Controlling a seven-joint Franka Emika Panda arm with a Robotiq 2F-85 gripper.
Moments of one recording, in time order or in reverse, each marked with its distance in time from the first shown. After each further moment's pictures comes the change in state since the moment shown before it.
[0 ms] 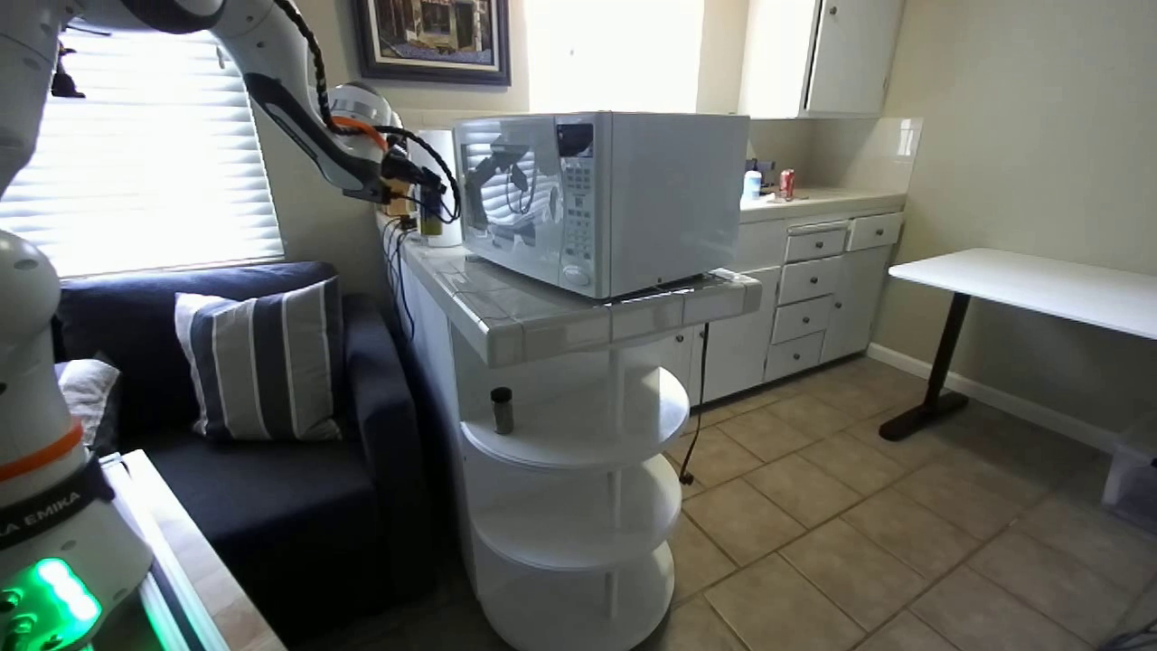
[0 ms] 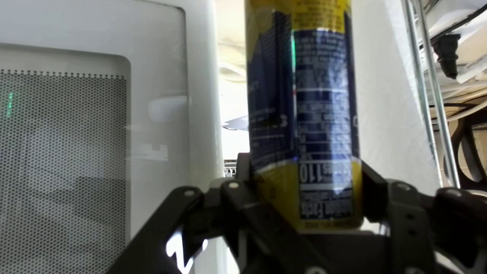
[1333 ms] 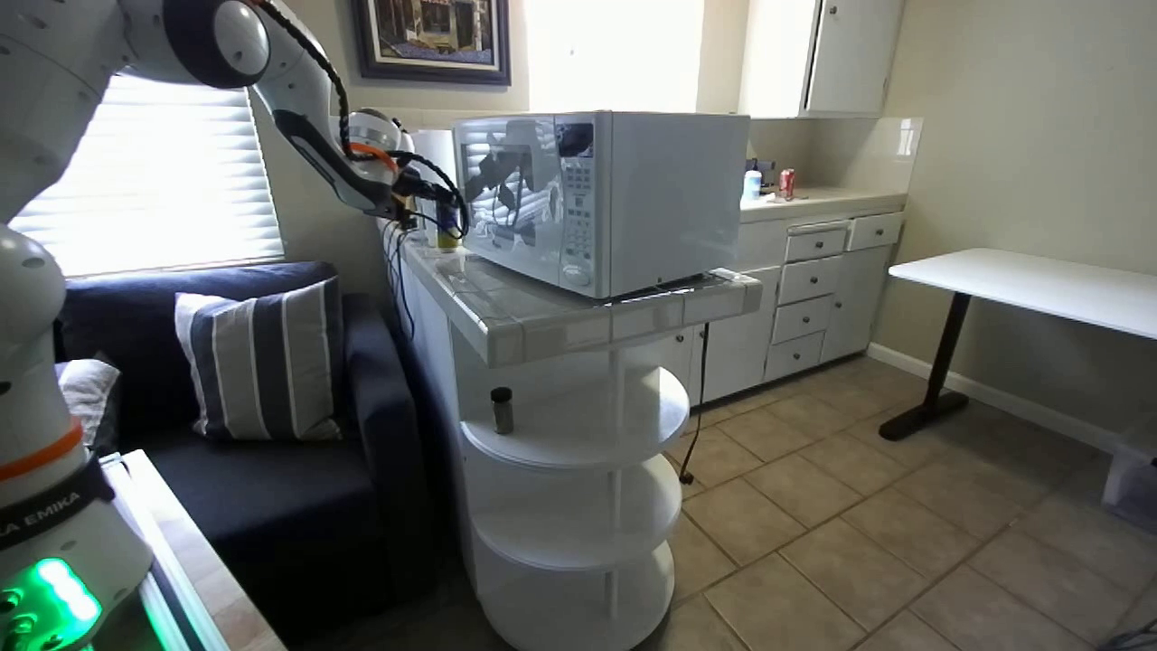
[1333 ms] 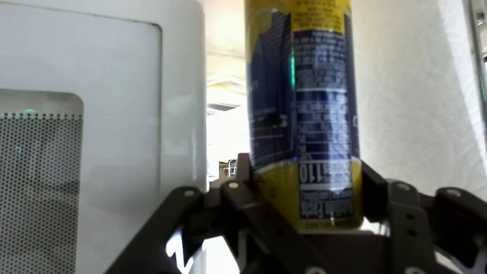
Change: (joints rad) arm 0.037 0.188 0.000 0.193 -0.010 -0.126 0.003
